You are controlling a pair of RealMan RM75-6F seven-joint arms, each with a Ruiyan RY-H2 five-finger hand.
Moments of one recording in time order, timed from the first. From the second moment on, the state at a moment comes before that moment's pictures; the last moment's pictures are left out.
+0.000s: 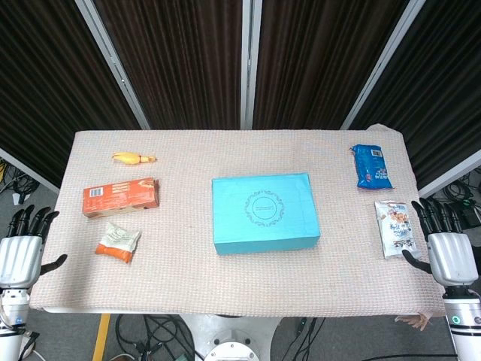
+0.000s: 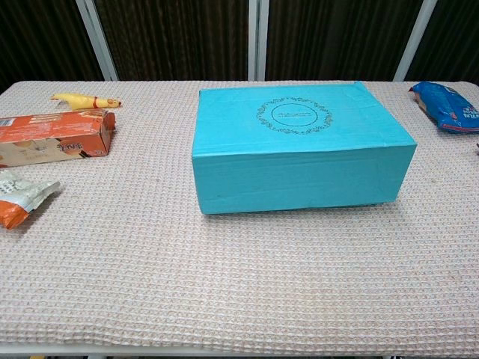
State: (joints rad) left arm -0.11 -1.22 -0.09 -1.57 1.44 1.51 0.22; right arm 0.14 -1.12 0.11 -1.56 -1.49 1.45 -0.05
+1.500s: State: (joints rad) left arm -0.08 -1.20 -0.06 -1.60 1.43 1.50 0.20; right arm 0.61 -1.47 0.12 -1.21 -1.62 1.05 0.04
